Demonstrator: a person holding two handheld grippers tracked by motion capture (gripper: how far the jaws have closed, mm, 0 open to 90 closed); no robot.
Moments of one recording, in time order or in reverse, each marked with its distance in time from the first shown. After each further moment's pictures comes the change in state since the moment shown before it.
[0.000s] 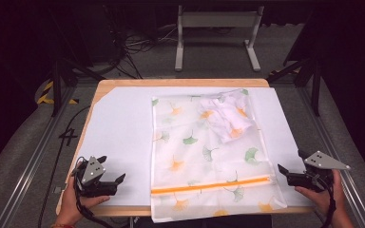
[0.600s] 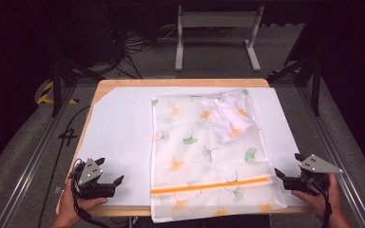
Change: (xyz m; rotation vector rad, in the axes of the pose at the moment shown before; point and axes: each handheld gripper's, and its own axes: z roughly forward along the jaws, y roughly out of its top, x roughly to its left) left arm -0.001 -0.006 -0.004 -0.006 -0.010 -0.010; right arm 0.013 -0.002 0.001 0.018 0.003 -0.035
